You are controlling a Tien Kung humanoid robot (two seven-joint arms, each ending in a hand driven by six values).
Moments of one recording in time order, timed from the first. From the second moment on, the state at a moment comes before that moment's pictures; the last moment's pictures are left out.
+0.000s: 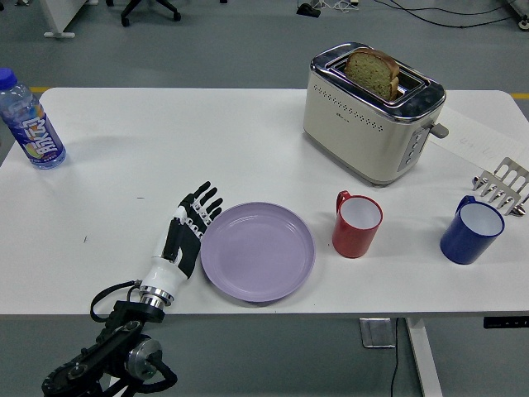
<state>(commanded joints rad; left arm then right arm) -0.24 0.00 -0.96 -1.00 0.72 0.03 -0.55 0.05 -0.09 1.09 0.18 -1.18 -0.08 -0.08</state>
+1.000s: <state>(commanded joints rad) -0.11 0.20 -1.50 -1.07 0.88 -0.01 -0.39 0.06 -0.09 1.09 0.18 -1.18 -0.08 -0.08</state>
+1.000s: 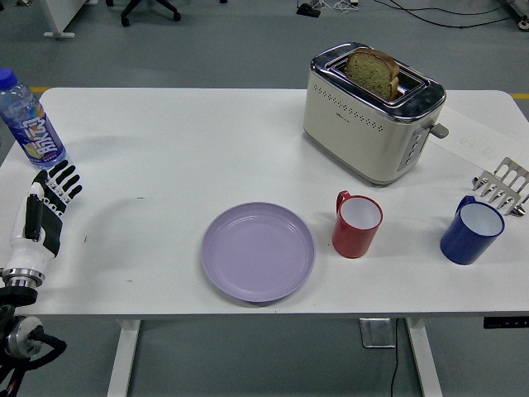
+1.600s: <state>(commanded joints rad) -0.05 0.20 -1.70 -1.10 0.92 -0.09 -0.31 0.05 -0.09 1.10 0.18 -1.18 -0.08 -0.08</state>
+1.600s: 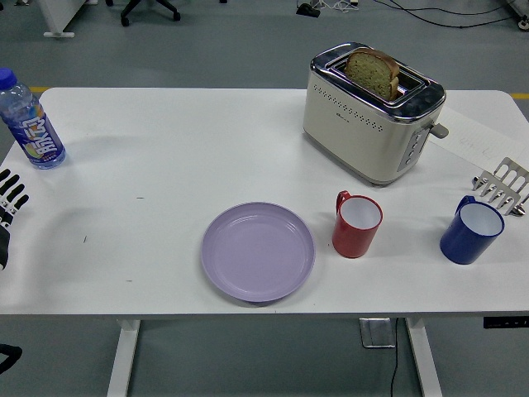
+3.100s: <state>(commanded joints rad) -0.05 0.17 -1.70 -1.09 0.92 -0.07 -0.32 0.06 -0.09 1.09 0.18 -1.18 -0.08 -0.08</state>
